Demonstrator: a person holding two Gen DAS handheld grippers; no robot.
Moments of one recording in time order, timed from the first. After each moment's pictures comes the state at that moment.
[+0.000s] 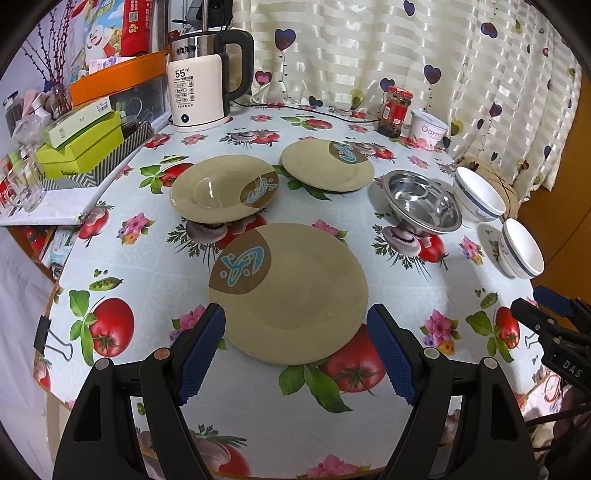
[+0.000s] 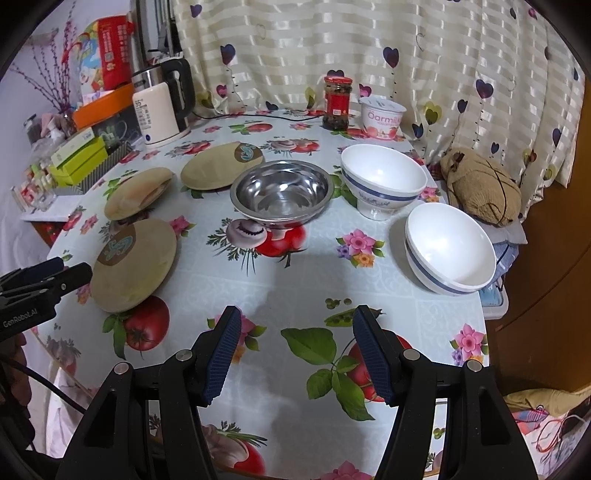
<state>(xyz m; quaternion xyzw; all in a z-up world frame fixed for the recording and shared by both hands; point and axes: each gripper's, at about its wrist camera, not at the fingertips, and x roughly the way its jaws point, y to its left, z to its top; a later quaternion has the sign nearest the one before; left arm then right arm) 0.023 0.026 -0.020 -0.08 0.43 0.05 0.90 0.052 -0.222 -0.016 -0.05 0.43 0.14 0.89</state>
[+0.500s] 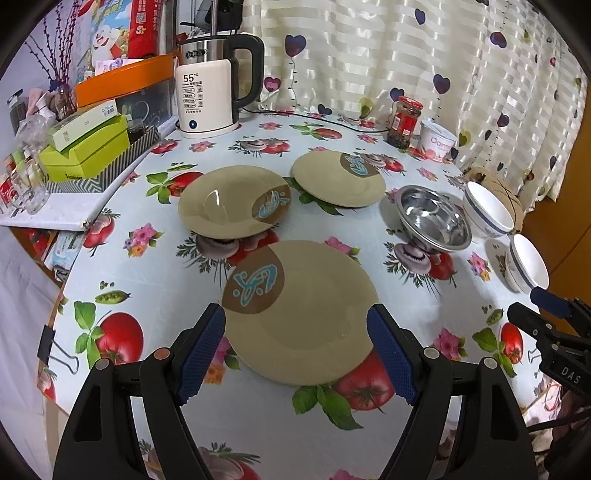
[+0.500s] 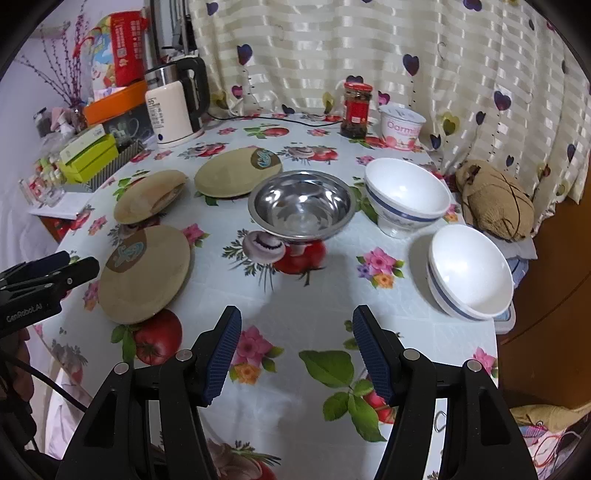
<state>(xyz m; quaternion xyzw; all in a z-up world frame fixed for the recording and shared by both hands) 0.035 0.042 -0.015 -0.09 0.42 0.07 0.90 0.067 -0.199 -0.010 -0.07 0.42 0.16 0.89</state>
